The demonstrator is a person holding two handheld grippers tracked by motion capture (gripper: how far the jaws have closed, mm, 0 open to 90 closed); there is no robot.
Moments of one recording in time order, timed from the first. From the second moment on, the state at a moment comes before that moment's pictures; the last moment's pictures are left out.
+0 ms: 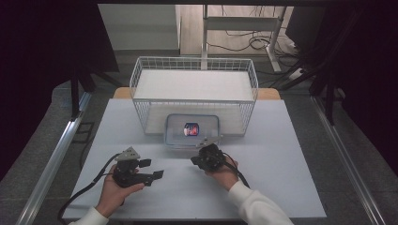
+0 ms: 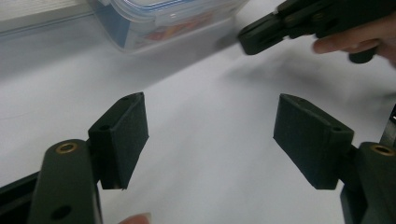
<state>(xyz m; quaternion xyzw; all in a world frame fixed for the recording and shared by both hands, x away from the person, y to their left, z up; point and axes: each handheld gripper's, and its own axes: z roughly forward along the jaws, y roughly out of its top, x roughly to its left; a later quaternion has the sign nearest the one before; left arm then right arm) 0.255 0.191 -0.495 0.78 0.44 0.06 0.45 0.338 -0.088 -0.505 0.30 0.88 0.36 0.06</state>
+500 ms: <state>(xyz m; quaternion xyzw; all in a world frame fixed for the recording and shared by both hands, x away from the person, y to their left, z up) 0.255 0.192 -0.496 0.79 0.43 0.05 0.44 0.366 -0.074 -0.518 0.34 0.87 0.35 0.09</state>
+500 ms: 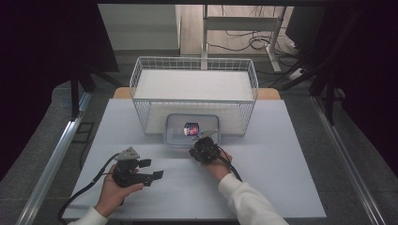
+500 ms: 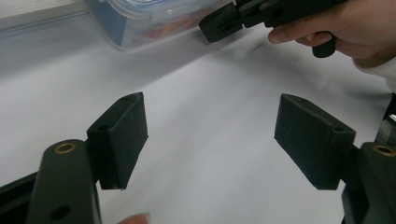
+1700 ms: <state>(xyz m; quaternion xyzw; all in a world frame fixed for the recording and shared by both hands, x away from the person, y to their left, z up) 0.257 0.192 -0.499 0.79 0.43 0.05 0.43 0.422 -0.071 -0.507 0.40 0.83 0.38 0.10</state>
